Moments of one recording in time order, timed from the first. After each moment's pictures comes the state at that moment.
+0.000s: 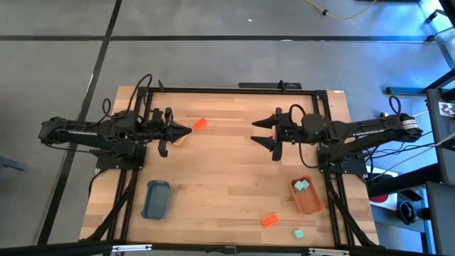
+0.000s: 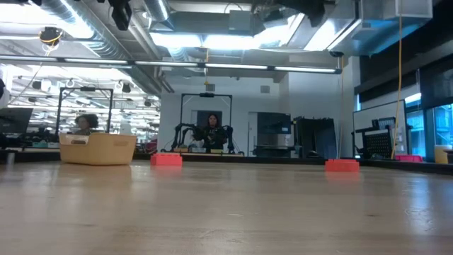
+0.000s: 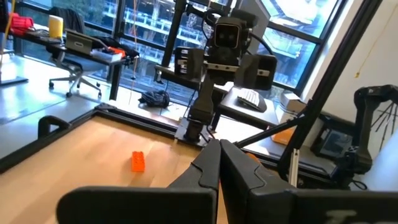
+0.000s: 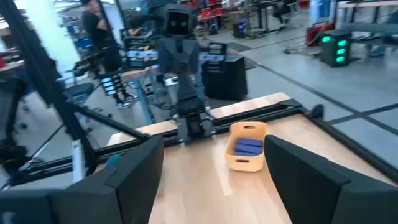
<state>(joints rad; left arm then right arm) 0.00 0.64 0.54 0.20 -0.08 -0.31 0.08 1.07 0.81 0.19 0.18 0.23</state>
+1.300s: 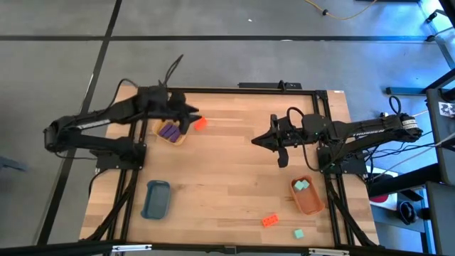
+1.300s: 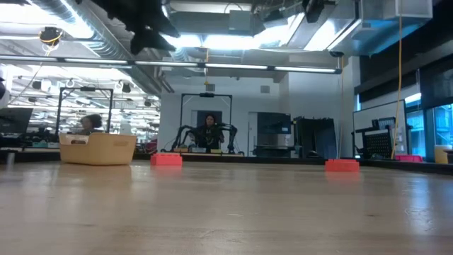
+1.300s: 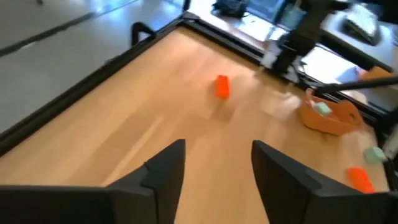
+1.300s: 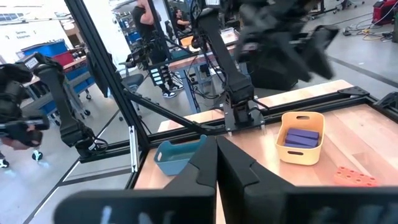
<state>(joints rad) 0.38 0.97 0.88 -0.33 0.09 -0.30 0.08 1.07 0.81 0.19 -0.03 0.29</state>
